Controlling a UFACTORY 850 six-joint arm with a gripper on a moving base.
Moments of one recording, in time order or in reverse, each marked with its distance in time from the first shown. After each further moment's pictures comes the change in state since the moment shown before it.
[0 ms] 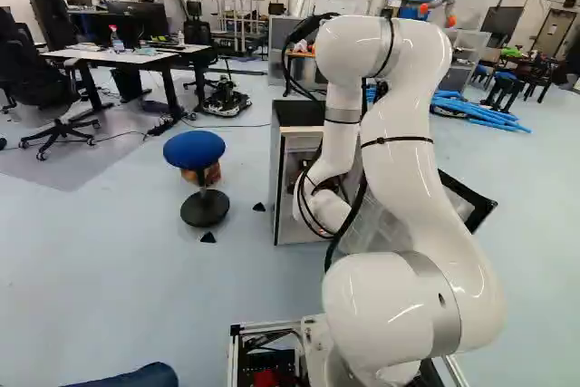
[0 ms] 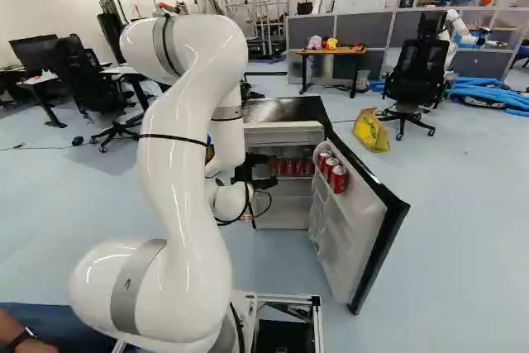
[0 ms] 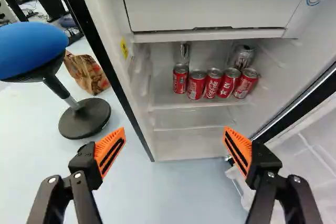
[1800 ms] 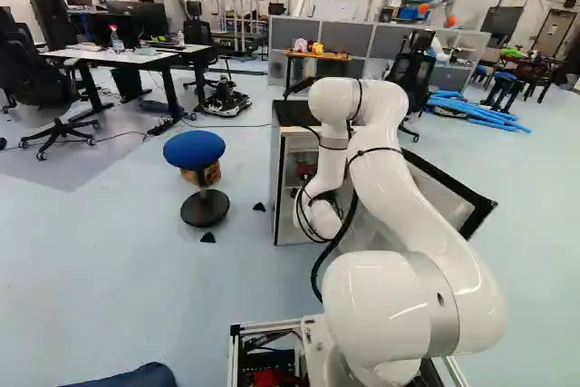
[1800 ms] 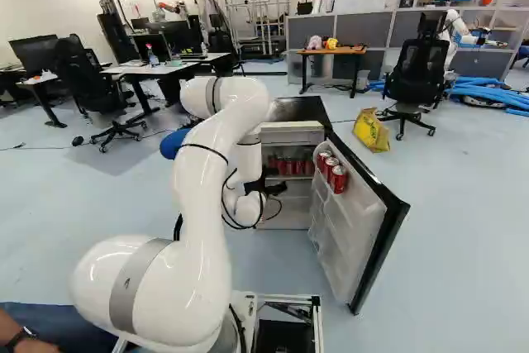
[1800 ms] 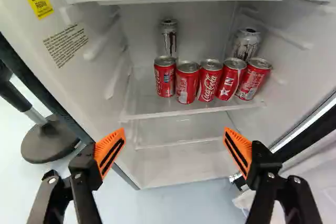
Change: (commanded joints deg) arm -3.2 -23.0 -21.5 0.0 6.7 0.0
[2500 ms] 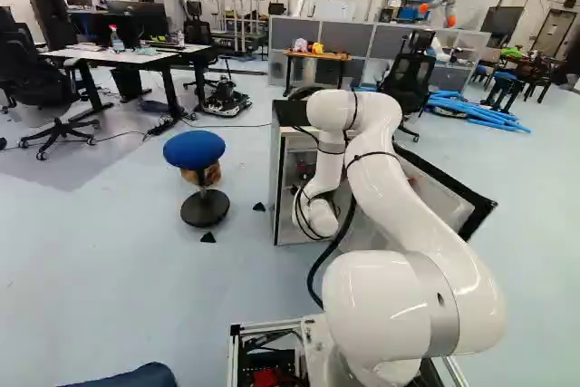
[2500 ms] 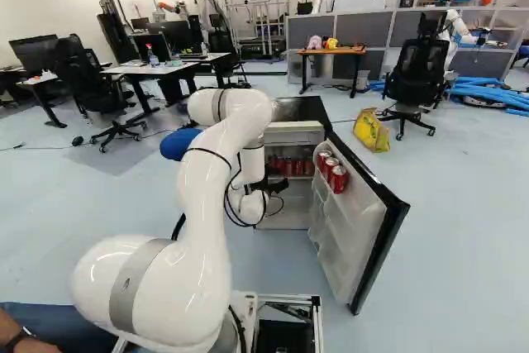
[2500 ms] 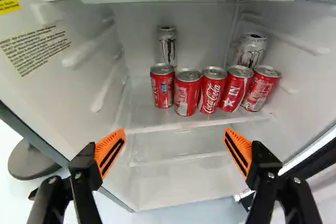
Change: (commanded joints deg) arm -0.3 -4.4 -7.5 0.0 0.6 0.0
